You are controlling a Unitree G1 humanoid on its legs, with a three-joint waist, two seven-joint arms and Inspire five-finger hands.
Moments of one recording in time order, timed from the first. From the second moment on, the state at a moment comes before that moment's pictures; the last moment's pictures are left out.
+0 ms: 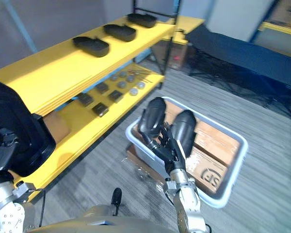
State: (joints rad) left arm 0.55 -0.04 0.29 -0.36 -0.22 -0.37 0.37; right arm 0.26 -0.16 0.09 0.12 0.32 -0.29 0.07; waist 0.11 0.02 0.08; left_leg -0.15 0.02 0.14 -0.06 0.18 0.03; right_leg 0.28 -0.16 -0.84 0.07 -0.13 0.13
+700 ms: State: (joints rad) left arm 0.44 -0.03 0.24 -0.36 -0.22 -0.45 0.17; right arm 0.14 -0.09 0.03 0.17 0.28 -0.37 -0.06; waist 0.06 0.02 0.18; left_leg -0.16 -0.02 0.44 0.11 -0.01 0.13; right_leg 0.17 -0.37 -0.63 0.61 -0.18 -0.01
